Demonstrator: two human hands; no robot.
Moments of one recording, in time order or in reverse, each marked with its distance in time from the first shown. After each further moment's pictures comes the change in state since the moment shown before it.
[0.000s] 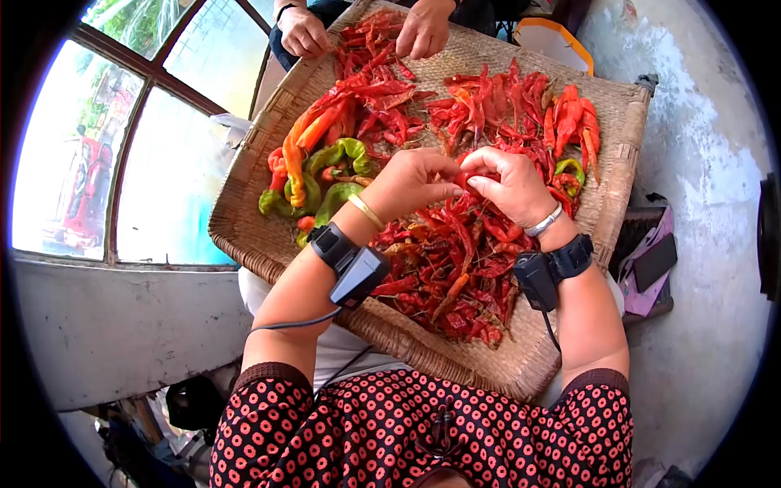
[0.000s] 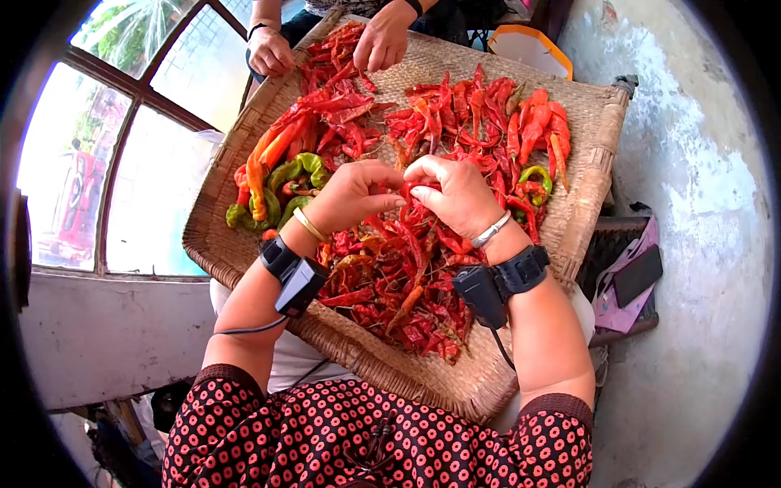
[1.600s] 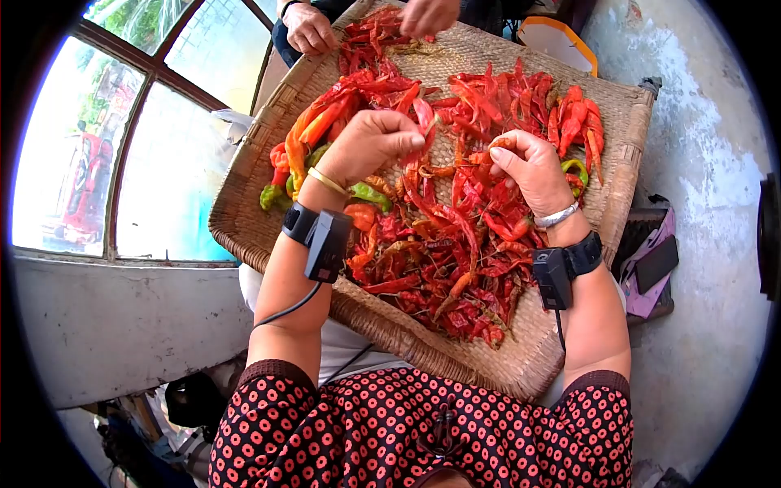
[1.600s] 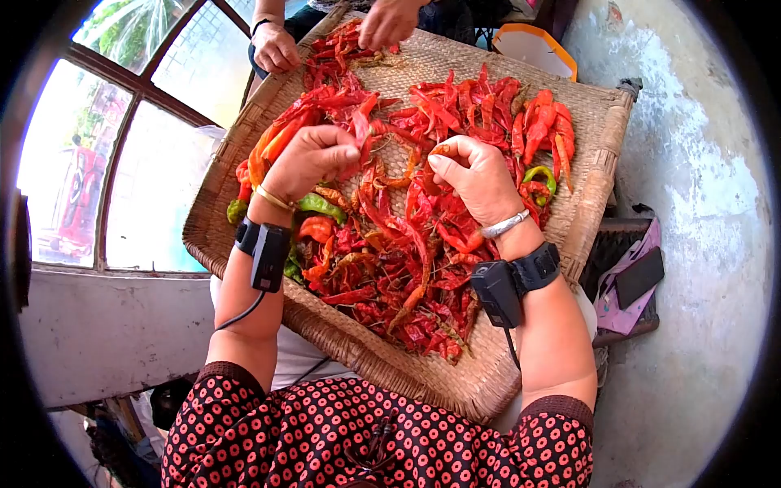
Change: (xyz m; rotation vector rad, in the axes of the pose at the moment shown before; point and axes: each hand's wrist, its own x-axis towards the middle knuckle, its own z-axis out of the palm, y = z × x) left_hand -0.002 0.005 -0.058 -0.345 0.054 -0.288; right_hand 0.001 -0.006 -0.013 0.406 0.161 0.227
